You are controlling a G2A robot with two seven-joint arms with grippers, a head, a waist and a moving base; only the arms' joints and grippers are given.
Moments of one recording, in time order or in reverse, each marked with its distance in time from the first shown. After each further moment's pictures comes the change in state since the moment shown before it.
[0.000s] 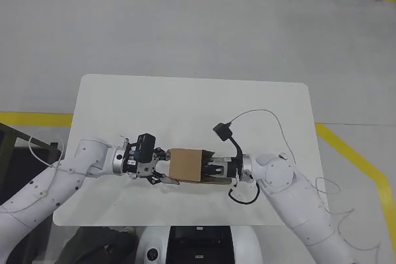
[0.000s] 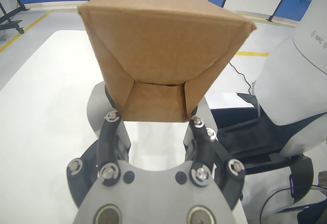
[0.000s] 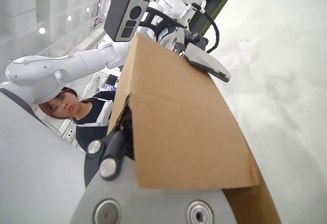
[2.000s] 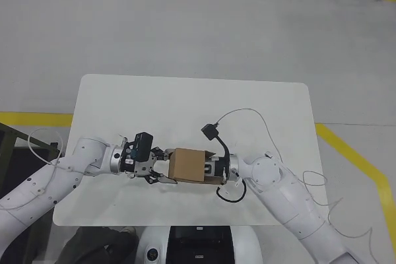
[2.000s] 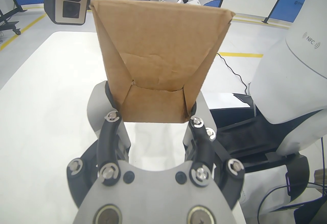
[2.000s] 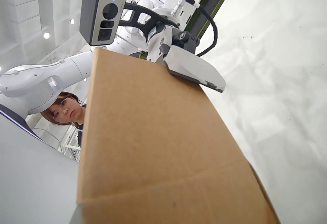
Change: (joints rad) left arm -0.060 0.032 0.078 0.013 -0.010 0.000 0.054; right arm 0.079 -0.012 -0.130 0.084 0.004 0.018 -0.108
